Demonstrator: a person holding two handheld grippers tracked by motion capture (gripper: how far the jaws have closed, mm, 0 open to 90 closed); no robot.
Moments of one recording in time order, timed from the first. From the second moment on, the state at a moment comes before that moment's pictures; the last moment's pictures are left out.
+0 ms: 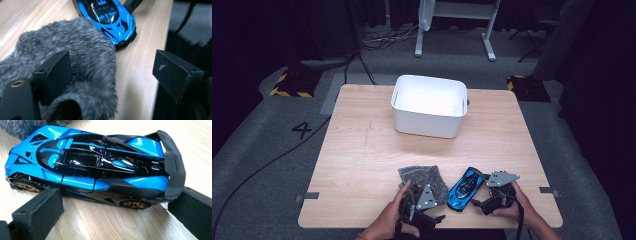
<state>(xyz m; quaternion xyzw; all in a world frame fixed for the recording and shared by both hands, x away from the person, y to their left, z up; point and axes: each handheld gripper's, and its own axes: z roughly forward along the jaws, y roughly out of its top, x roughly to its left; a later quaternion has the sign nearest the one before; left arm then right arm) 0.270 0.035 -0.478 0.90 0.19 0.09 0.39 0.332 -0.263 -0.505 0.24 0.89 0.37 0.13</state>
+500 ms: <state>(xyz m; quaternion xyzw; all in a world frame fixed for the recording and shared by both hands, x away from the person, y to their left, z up) 0.292 -0.001 -0.500 0.87 0.27 0.10 0.39 0.331 -0.255 -0.505 0.24 0.89 0.37 0.12</state>
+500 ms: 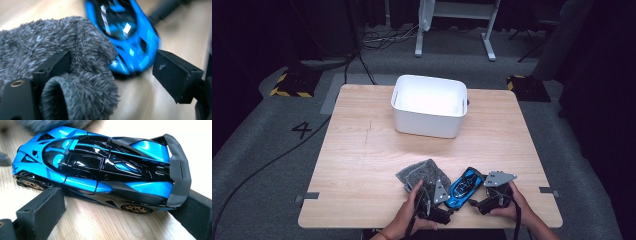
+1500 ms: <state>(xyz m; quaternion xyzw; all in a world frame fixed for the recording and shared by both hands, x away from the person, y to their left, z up) 0.305 0.007 -0.501 0.89 0.27 0.12 0.35 0.335 -0.277 -0.503 0.23 0.89 0.39 0.11</state>
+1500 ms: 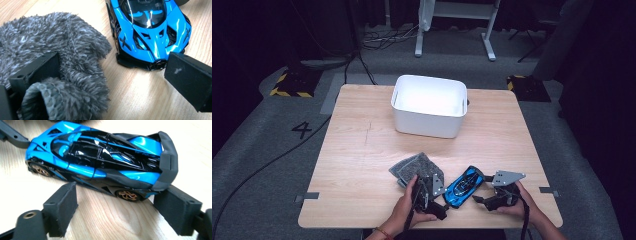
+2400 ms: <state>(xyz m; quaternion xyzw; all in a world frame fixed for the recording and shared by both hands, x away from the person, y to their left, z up) 0.290 -0.019 -0.491 0.88 0.27 0.10 0.38 0.338 -0.272 -0.504 0.25 0.88 0.39 0.11</state>
